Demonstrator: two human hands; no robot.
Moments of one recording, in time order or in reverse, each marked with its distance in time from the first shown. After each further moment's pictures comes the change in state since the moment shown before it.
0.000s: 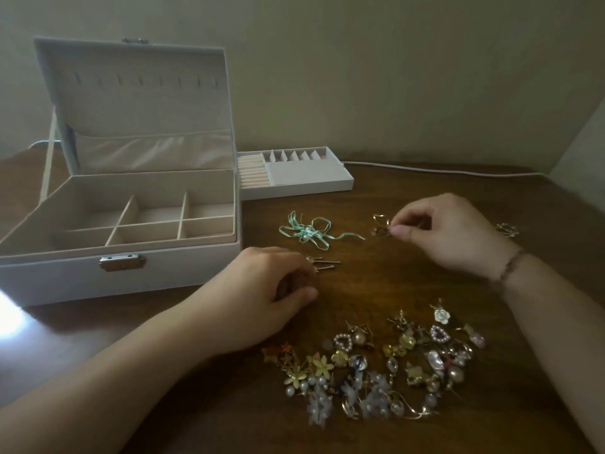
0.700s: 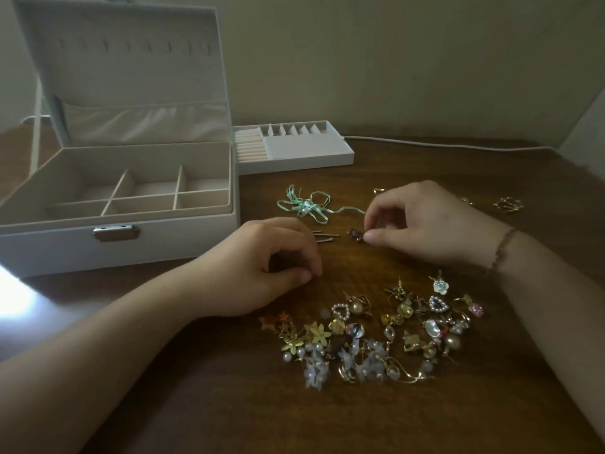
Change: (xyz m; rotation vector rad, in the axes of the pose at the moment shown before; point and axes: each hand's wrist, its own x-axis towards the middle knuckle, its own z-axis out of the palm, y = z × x) left_hand 0.000 -0.006 -0.003 -0.206 -0.087 0.160; right_hand -0.012 -0.020 0.011 -0.056 -0.205 -0.192
